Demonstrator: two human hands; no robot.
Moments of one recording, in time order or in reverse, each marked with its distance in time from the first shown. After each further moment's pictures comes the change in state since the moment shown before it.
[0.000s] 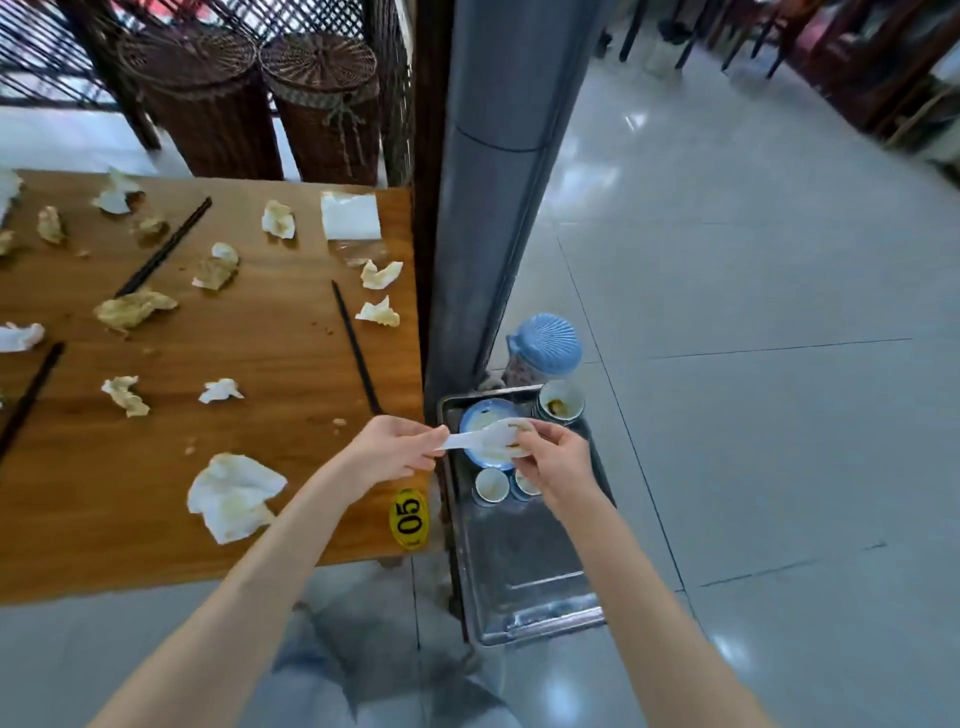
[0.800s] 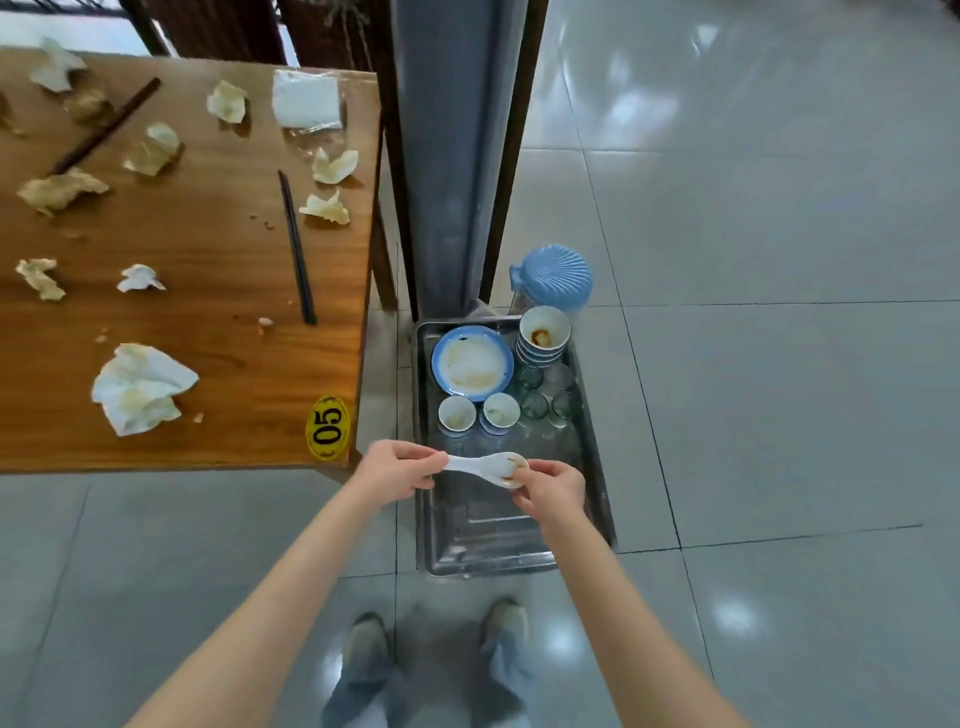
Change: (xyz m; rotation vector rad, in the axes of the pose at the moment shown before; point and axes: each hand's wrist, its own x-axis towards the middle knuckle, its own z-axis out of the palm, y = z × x) left_hand 0.033 -0.101 0.157 -0.090 0.185 -0.203; right_hand 0.041 0.114 -0.145 -0.234 0.200 0.277
